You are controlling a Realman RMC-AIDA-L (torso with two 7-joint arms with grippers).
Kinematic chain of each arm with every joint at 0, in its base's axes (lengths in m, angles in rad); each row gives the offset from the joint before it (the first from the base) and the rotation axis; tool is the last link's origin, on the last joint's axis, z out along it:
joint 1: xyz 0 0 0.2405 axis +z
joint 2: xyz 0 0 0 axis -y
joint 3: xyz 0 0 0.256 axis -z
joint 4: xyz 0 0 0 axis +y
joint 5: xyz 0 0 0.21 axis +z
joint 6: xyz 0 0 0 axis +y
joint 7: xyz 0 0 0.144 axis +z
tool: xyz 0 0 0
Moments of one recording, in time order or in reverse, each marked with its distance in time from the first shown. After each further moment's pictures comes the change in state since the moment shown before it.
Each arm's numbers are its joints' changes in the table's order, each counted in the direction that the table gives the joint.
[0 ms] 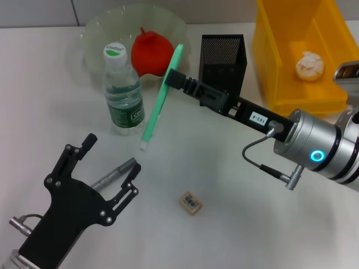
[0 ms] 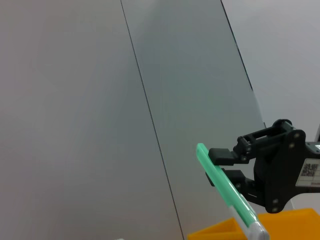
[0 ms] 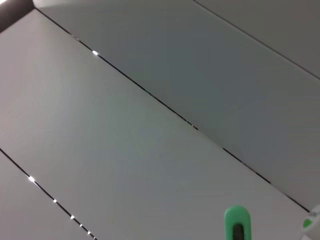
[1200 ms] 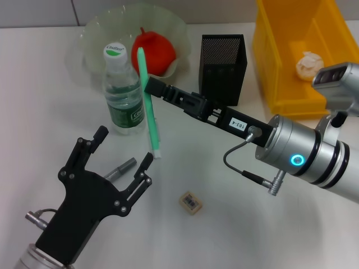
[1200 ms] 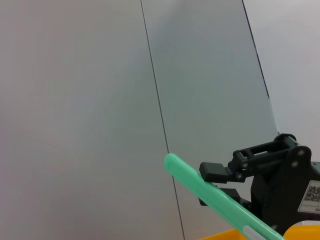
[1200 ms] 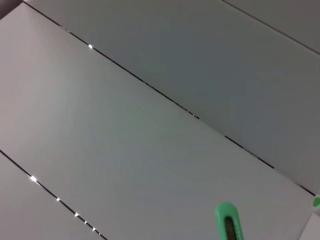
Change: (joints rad) left arm 0.014 0.000 0.240 -0.083 0.207 -0.076 0.010; right arm 0.003 -0.001 -0.381 0.040 -0.394 0.086 -0.002
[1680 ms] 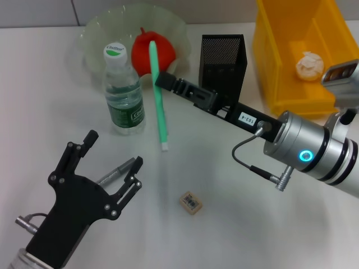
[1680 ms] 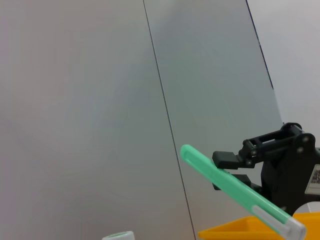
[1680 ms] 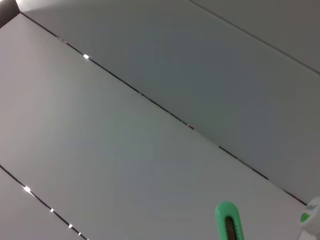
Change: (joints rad) left arm 0.030 -0.001 0.001 0.045 0.001 0.005 -0.005; right arm -0.027 0.000 -0.018 -0.050 -0.003 -0.008 0.037
